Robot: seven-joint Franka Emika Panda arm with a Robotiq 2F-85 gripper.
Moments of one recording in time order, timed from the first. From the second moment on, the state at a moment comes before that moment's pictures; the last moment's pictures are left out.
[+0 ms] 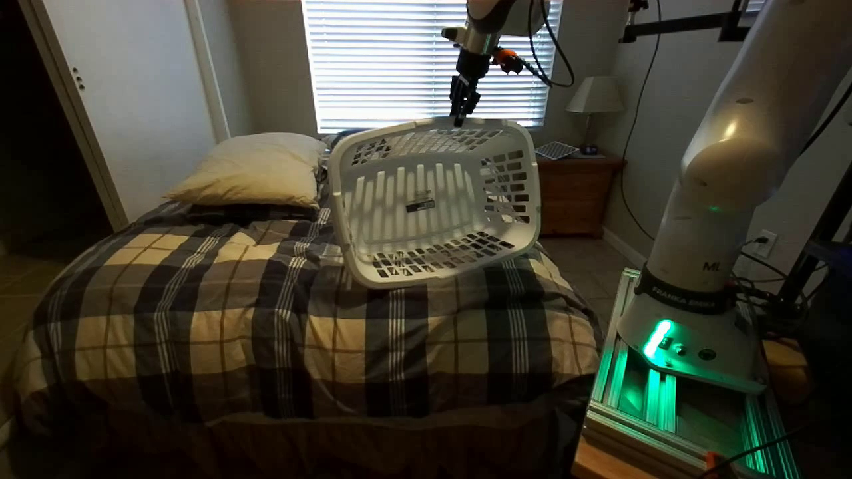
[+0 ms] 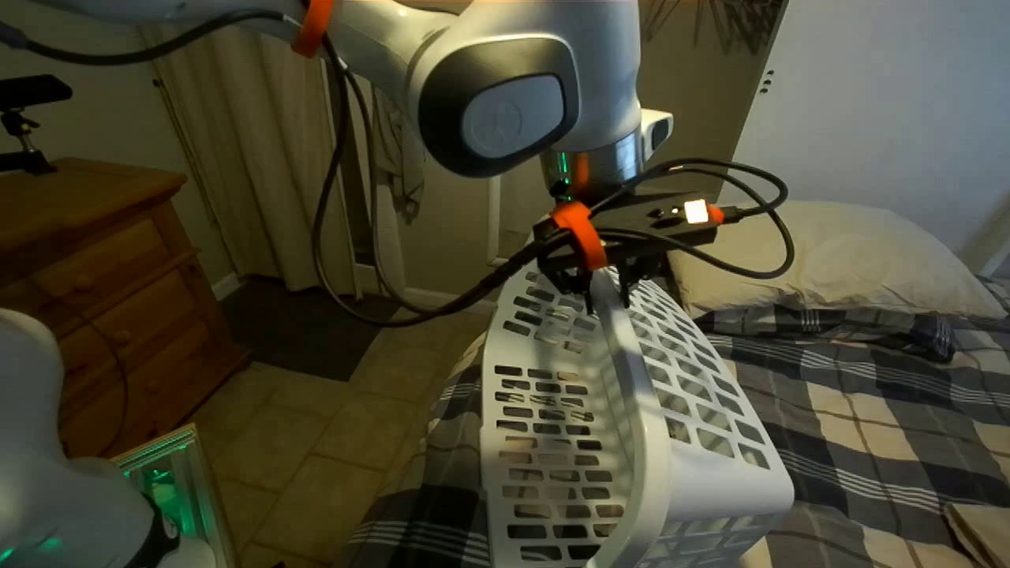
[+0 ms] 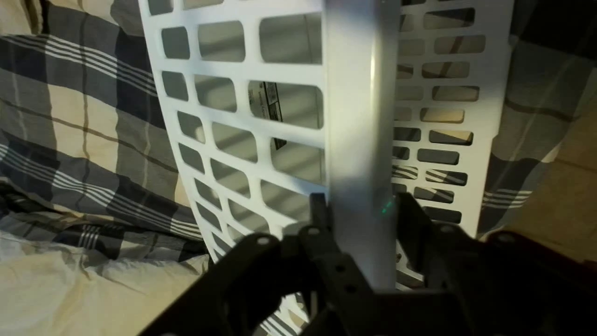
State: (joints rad) arm -0.07 -0.16 -0.28 -2.18 -0.02 2.36 -1.20
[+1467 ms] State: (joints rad) arm -0.15 -0.06 -0.24 -1.93 0.35 2.07 -1.22
